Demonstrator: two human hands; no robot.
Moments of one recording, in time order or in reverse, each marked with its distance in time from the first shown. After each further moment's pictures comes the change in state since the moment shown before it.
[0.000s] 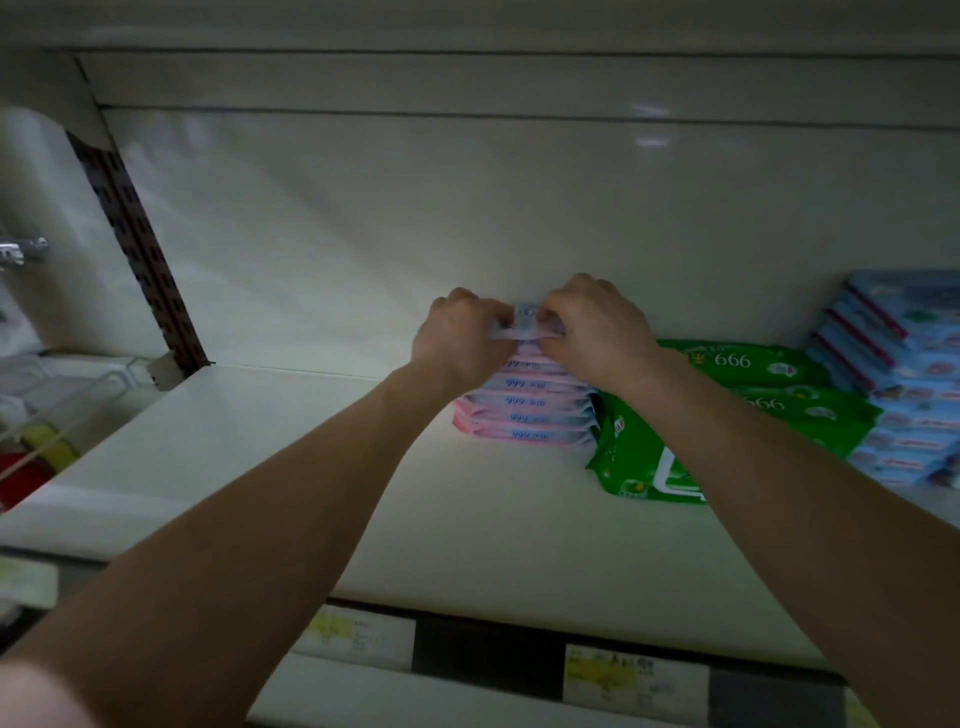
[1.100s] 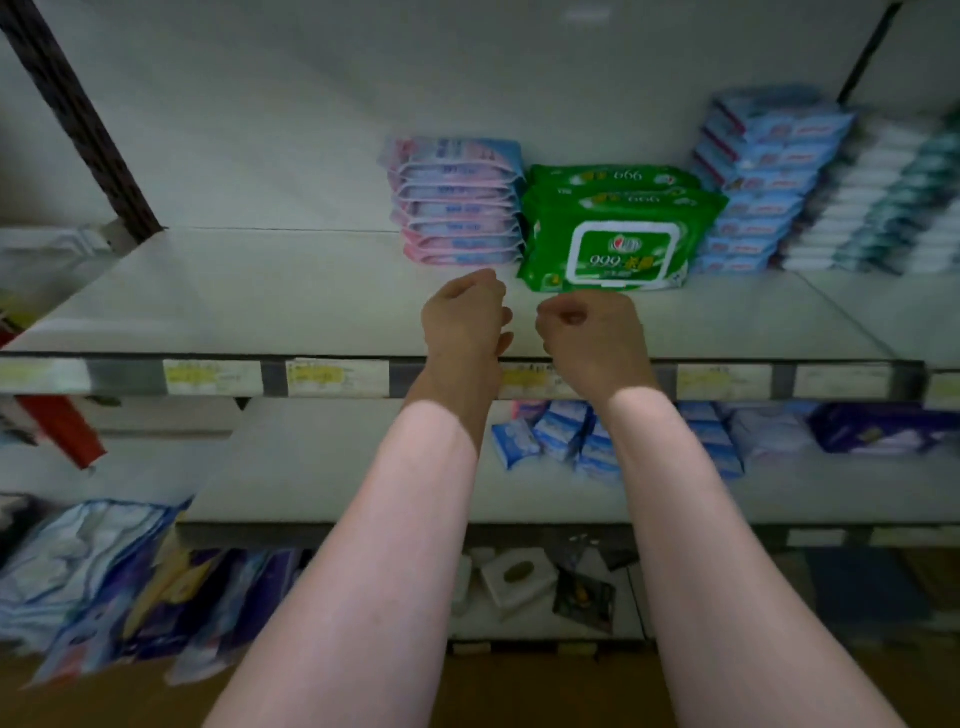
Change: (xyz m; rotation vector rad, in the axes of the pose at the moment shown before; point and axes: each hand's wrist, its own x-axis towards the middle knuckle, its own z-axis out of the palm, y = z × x) left_hand -0.215 0.116 -0.001 -1.350 0.063 -0.859; right_hand -0.233 -0.065 -0.004 0.722 0.185 0.678
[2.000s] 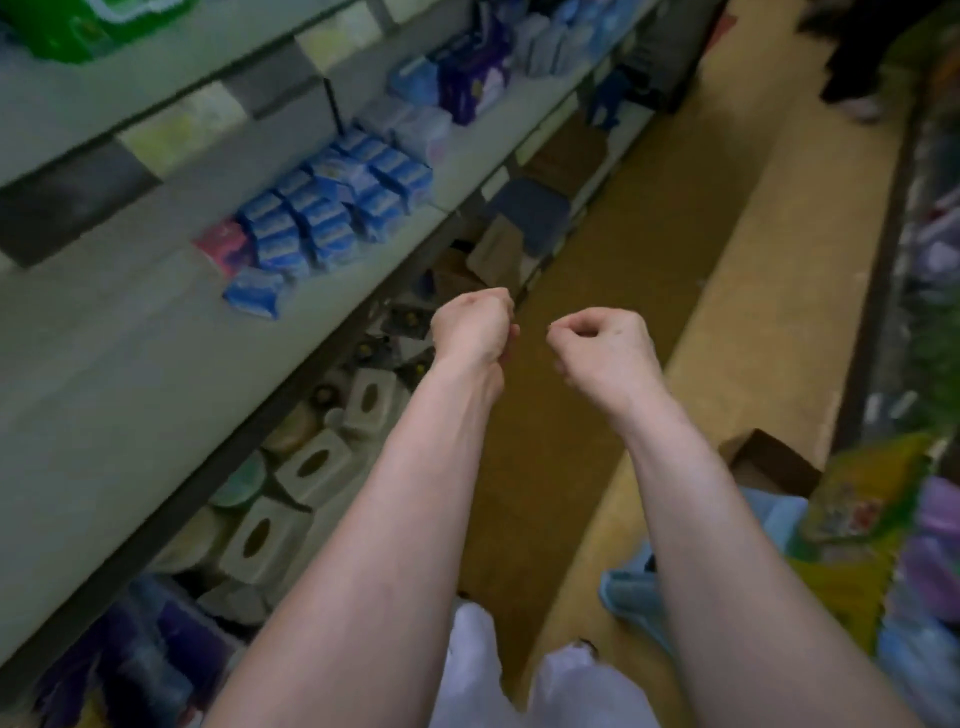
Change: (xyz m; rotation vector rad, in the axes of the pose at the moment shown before) left_hand -0.165 -0.167 -0.099 0.693 -0.741 -0.446; right_hand -0.319 0.107 -0.009 -0.004 0.623 0.831
